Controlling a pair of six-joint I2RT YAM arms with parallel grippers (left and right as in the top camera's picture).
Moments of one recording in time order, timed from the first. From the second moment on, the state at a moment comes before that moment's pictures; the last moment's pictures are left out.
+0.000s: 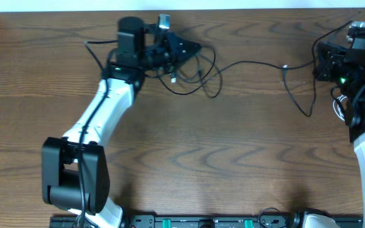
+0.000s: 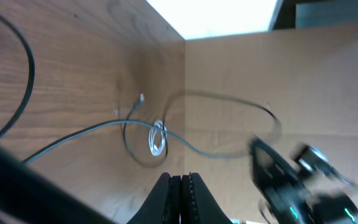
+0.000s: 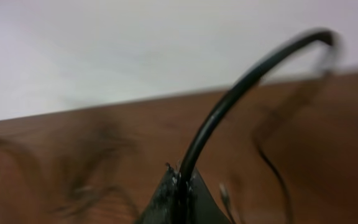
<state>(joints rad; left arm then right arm) -0.18 1.76 1.28 0.05 0.96 -1.08 -0.18 1.27 1.11 -0.29 -0.31 0.20</state>
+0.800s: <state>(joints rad) 0.27 1.76 1.29 -0.75 0.82 -0.50 -0.51 1.76 1.11 -0.16 0.13 0.19</state>
